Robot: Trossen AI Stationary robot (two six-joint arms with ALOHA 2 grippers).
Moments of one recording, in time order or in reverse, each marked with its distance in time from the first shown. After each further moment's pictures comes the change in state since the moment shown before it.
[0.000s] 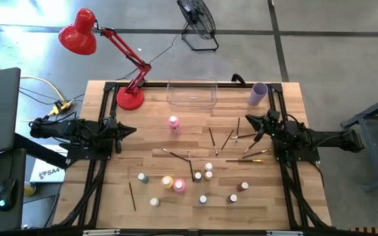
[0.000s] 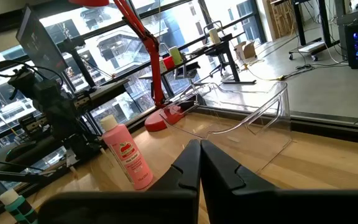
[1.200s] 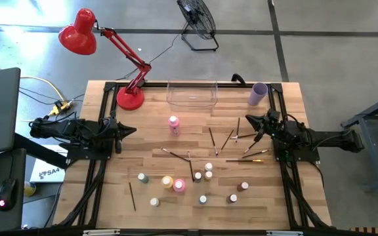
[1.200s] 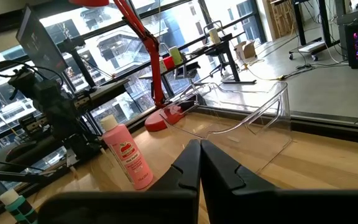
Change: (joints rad) left arm 0.000 0.000 0.000 0.000 -0.001 0.012; right arm 0.000 0.000 0.000 0.000 0.000 0.001
